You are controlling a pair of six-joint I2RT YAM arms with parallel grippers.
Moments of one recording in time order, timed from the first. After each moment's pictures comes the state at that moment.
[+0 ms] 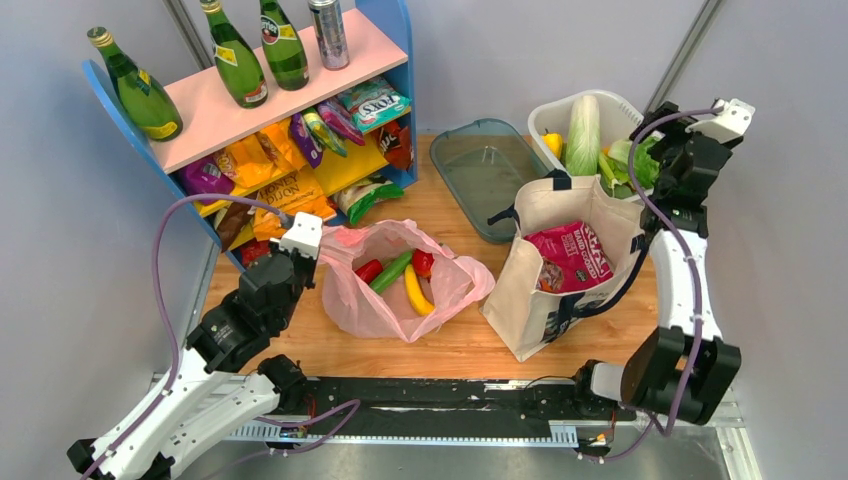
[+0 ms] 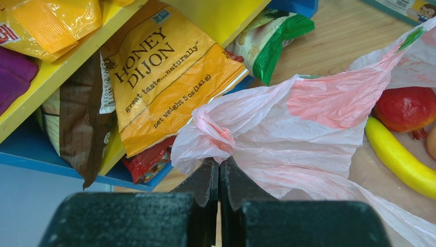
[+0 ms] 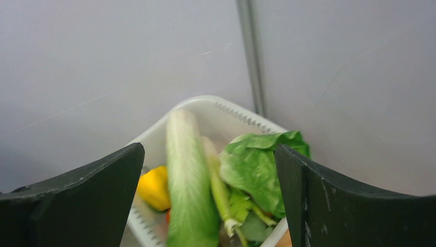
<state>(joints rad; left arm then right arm) -0.72 0.55 0.78 -0.56 -0.61 0.10 -0.28 1.32 1.13 0.29 0.13 0.23</state>
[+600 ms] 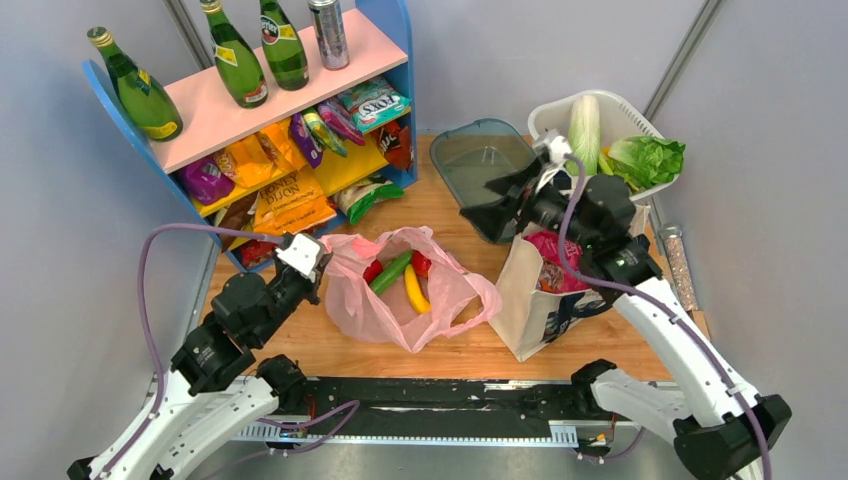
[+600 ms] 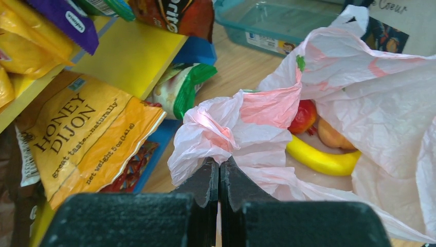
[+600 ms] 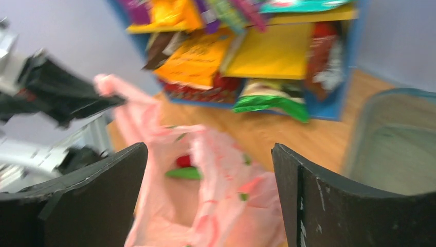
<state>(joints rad) -0.72 0.40 0.74 -0.49 -0.24 0.15 0.41 0.99 1.05 -0.02 -0.52 0.29</state>
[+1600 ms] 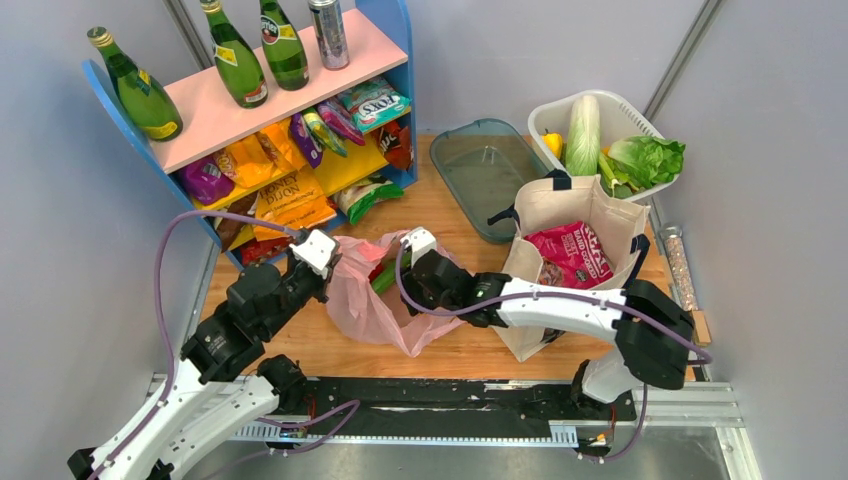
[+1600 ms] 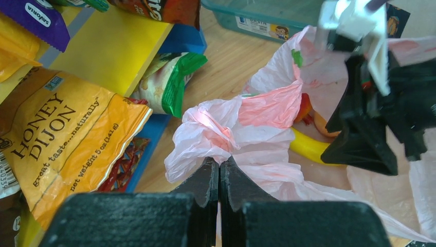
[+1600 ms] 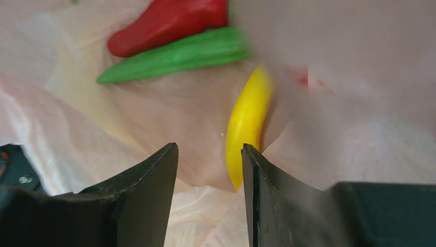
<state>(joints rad) -0.72 0.47 0.74 -0.48 -0.18 0.16 1.12 1.49 0.96 -0.14 0.23 0.42</state>
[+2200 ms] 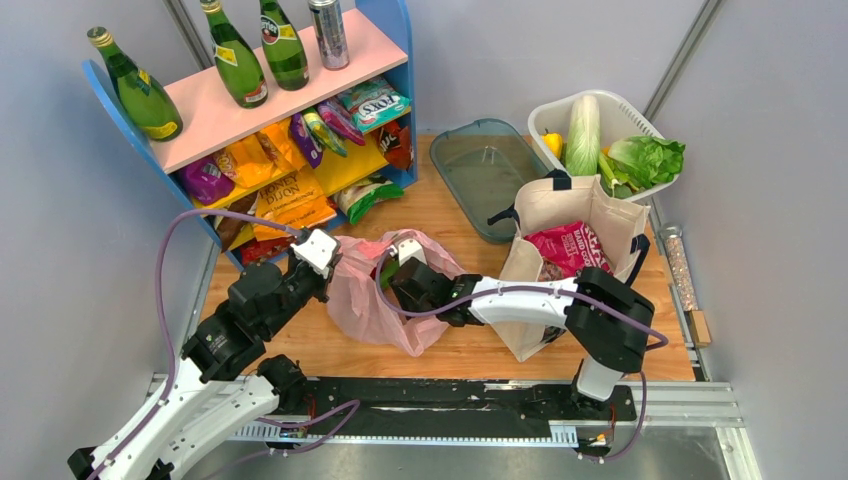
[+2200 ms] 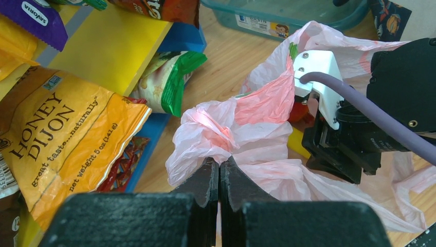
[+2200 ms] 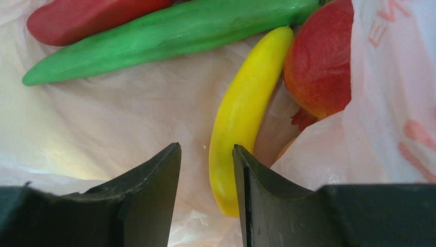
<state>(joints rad) -0.72 0.48 0.74 -0.48 -0.18 0.16 1.14 1.71 1.01 -0.14 0.30 0.42</state>
